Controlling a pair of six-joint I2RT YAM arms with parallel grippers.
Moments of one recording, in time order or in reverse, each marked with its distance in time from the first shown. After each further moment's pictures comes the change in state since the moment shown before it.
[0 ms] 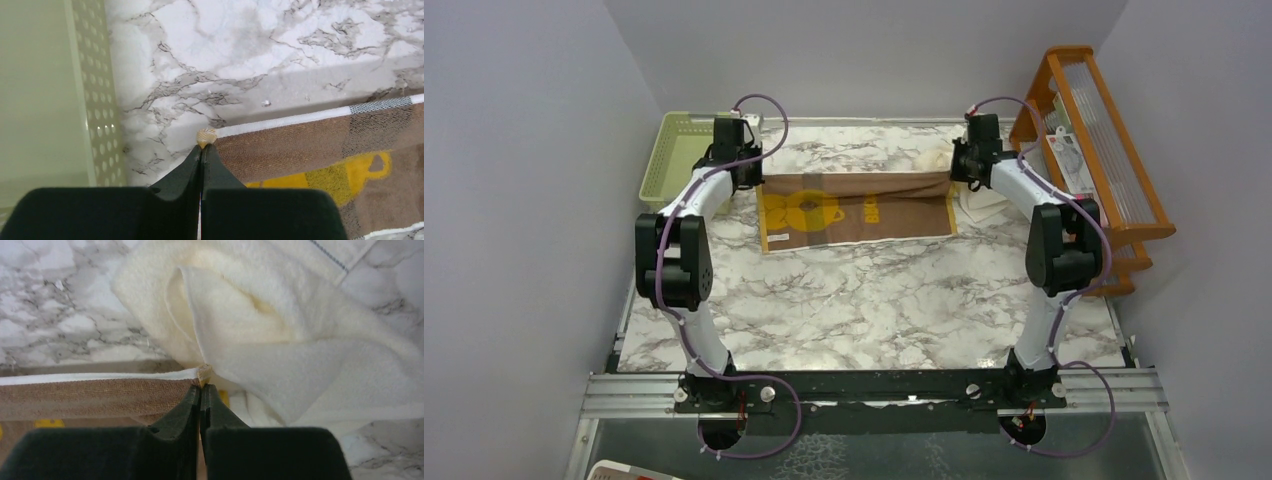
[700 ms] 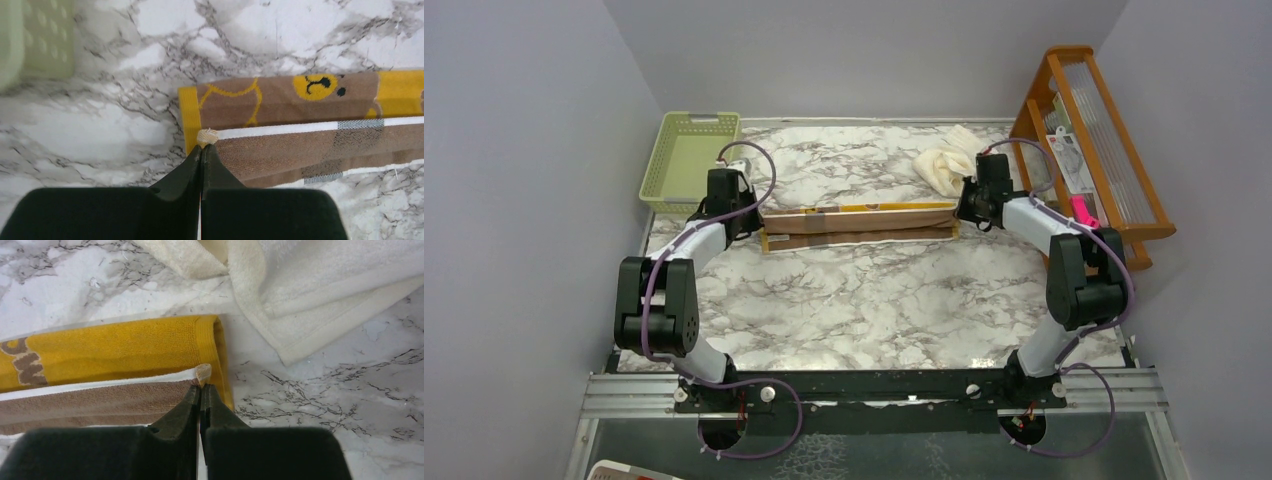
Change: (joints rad) left arm 0.000 -0.326 -0.539 0.229 0.026 -0.188; right arm -0.006 -0.274 -0.464 0.098 -0.037 0.138
